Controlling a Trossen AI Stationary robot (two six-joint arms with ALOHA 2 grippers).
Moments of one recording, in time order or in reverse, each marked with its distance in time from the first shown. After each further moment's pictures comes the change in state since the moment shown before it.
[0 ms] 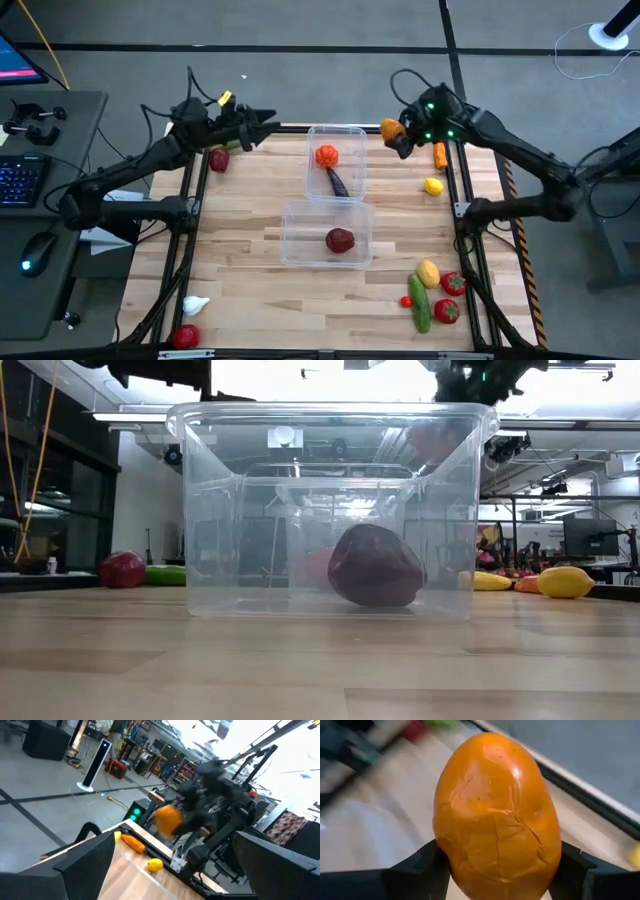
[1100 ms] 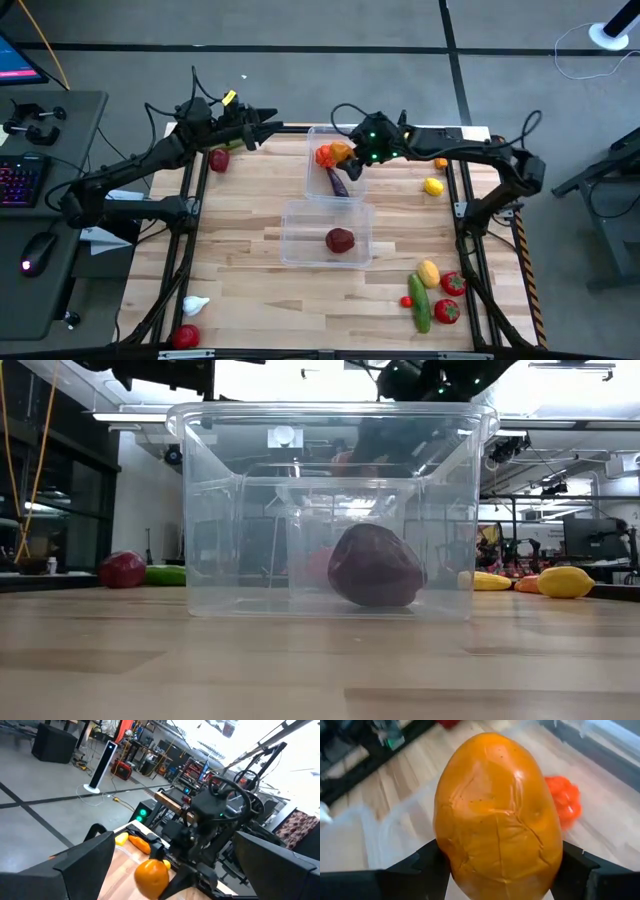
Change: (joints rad) left arm 0.000 0.024 0.000 0.013 -0.027 0.026; right arm 0.272 0.391 0.000 0.420 0.074 0.110
